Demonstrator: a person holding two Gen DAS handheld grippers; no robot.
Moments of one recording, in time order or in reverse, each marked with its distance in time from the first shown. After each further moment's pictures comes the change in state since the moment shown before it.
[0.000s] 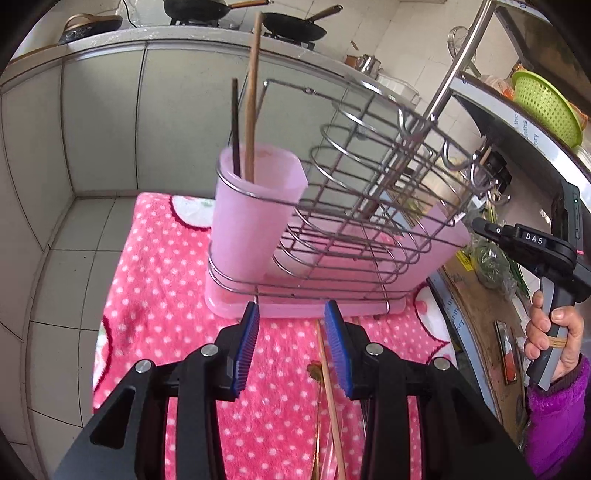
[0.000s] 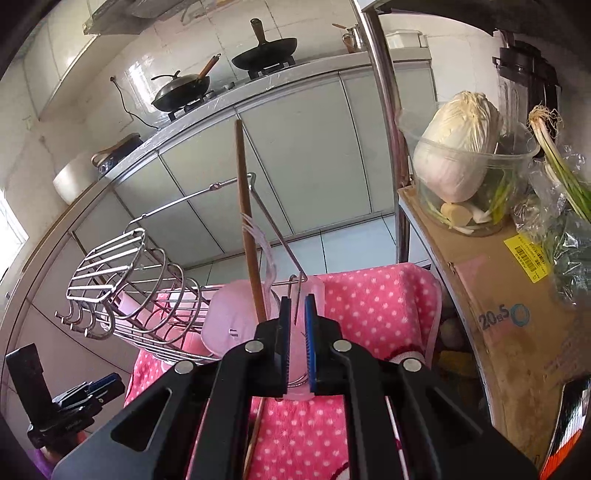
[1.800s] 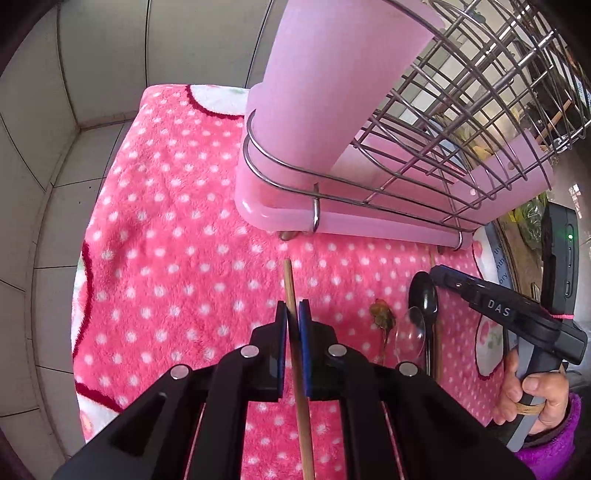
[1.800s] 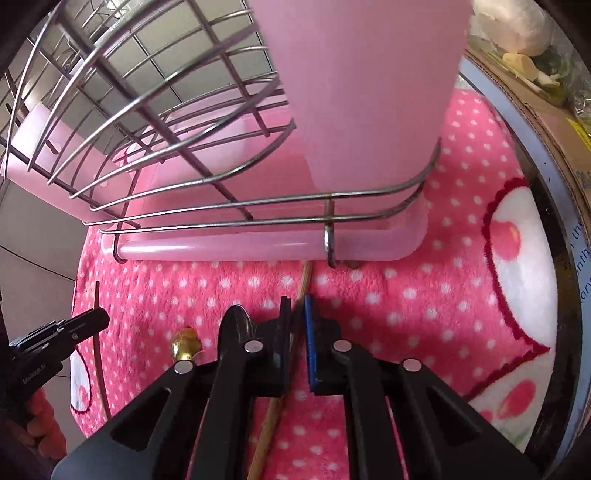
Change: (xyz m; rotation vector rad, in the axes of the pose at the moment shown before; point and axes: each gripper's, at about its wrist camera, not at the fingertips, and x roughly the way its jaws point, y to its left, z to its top) left arm 0.043 0.070 -0.033 -0.064 0.302 0.078; right arm 0.127 0.057 -0.126 -0.017 0.424 -0.098
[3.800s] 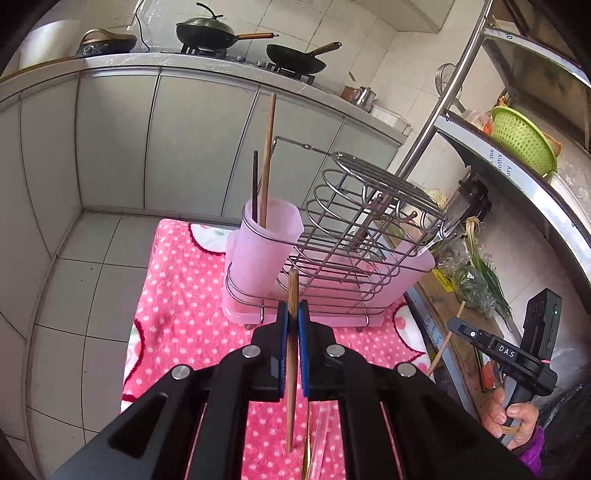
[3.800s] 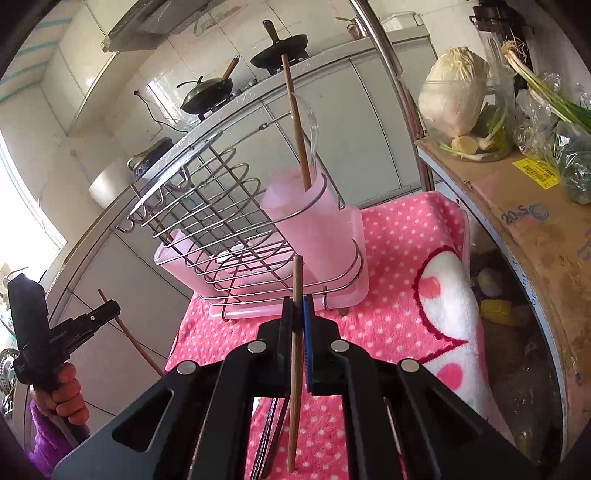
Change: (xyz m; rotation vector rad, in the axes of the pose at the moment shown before) left arm -0.147 -0.049 -0.017 0.035 -0.437 -0.094; right arm -0.155 -0.063 -0.046 0.061 -0.430 0.279
